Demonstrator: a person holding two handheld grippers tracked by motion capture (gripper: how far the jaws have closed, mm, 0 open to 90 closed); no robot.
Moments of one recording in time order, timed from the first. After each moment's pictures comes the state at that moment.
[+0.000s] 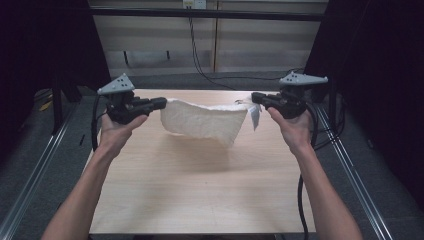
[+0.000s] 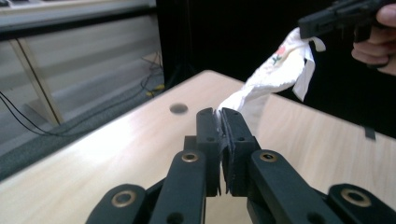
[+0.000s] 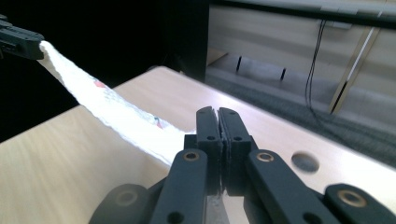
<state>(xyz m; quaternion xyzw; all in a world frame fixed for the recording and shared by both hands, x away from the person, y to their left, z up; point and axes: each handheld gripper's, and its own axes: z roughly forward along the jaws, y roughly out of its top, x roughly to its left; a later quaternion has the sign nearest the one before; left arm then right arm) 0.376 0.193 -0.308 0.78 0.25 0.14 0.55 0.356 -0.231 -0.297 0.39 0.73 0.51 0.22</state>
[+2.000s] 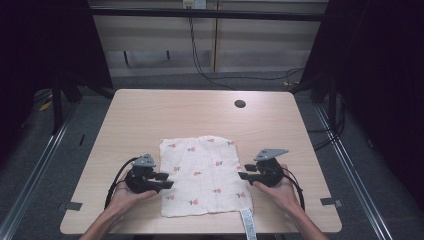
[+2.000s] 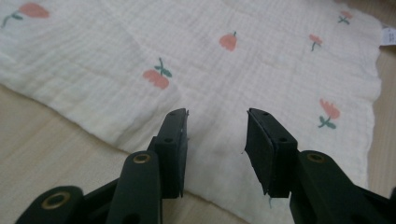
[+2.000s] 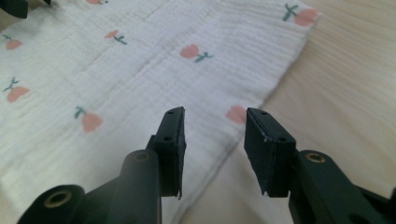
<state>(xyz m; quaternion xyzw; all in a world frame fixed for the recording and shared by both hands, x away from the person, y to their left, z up) 0.310 0.193 -0.491 0.87 0.28 -0.01 0.40 0.287 -0.211 -0.480 0.38 0.83 0.38 0.11</state>
